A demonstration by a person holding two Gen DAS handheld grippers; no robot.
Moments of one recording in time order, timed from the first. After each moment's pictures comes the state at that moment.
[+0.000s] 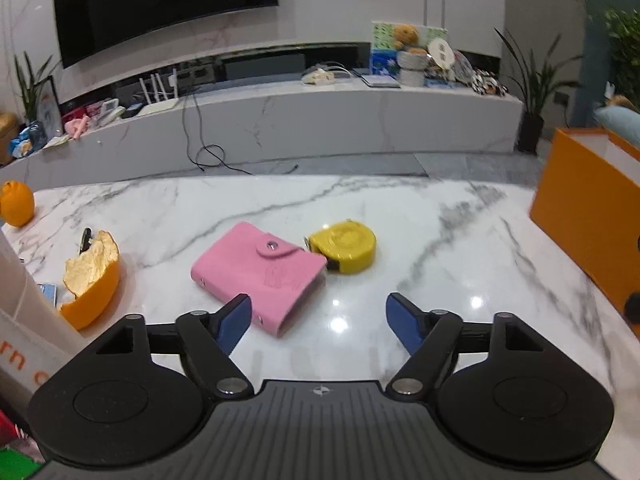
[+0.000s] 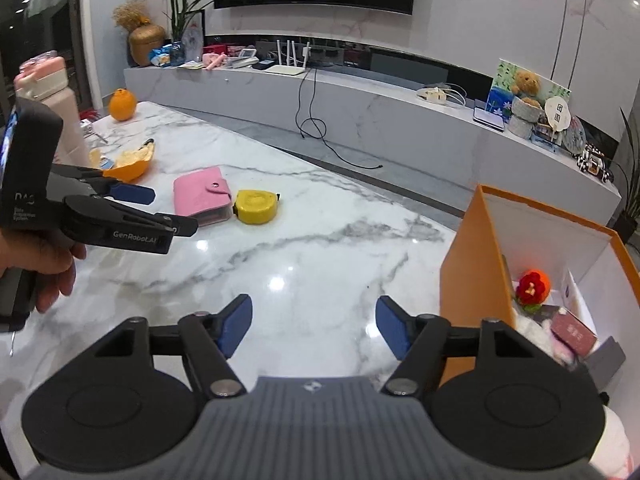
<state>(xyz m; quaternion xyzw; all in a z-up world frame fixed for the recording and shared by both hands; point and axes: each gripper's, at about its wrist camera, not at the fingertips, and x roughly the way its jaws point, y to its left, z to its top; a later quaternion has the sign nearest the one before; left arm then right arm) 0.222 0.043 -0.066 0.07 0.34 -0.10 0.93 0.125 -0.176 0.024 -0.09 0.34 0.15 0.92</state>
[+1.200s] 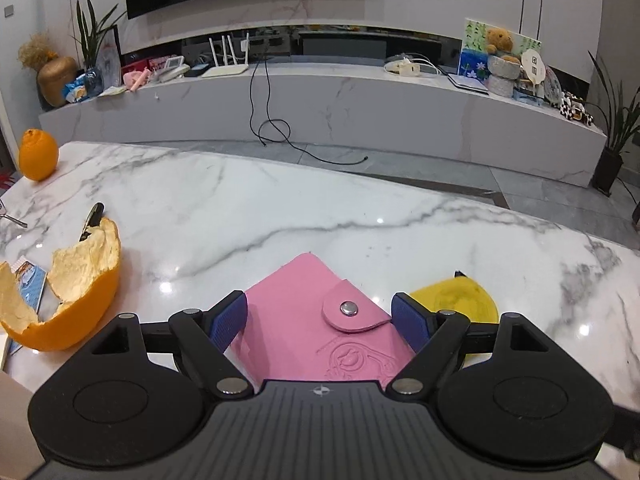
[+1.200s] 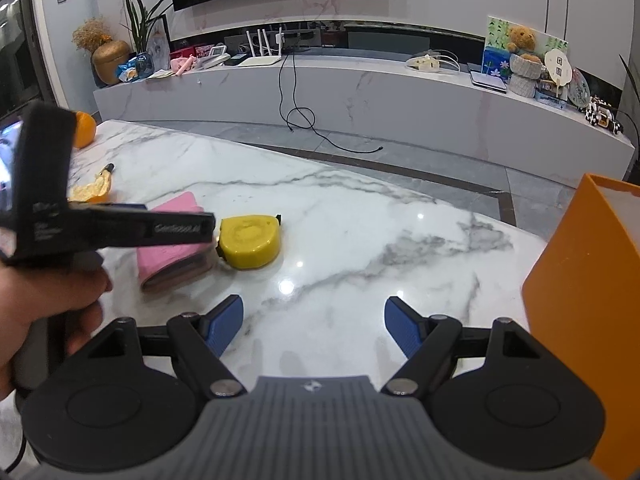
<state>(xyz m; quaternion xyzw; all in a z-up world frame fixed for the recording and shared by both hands) 0.307 0.060 -0.092 0.01 0.37 0.01 0.93 0.228 -0.123 -0.031 -0.01 0.37 0.13 0.92</state>
